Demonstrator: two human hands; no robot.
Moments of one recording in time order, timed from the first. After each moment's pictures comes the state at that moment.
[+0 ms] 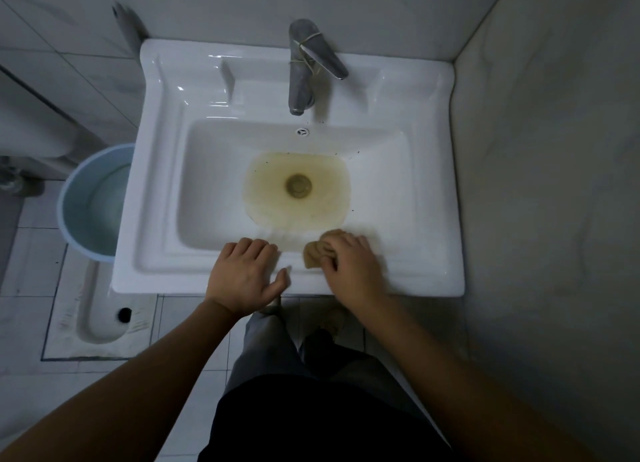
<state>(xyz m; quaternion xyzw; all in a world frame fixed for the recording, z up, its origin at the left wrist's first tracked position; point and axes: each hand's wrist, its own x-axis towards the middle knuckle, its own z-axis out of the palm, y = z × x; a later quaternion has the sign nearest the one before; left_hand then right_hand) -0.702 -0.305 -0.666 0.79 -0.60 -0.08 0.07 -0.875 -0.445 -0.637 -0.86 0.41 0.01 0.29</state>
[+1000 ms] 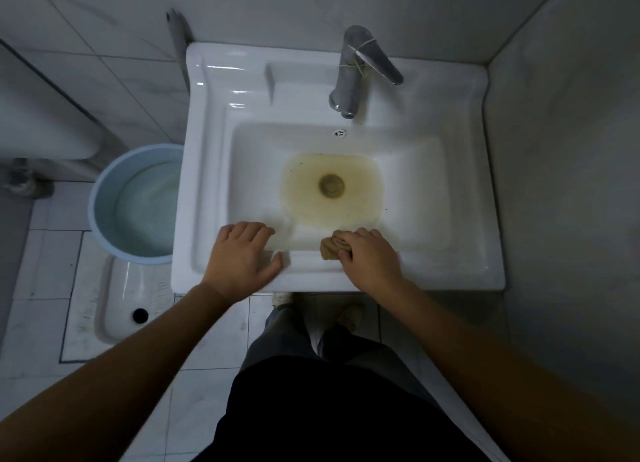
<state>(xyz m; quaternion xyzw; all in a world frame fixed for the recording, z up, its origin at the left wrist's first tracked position) -0.605 -0.262 -0.655 0.79 -0.59 -0.11 0.10 -0.813 -0.422 -0.639 -0.88 0.40 0.10 0.24</state>
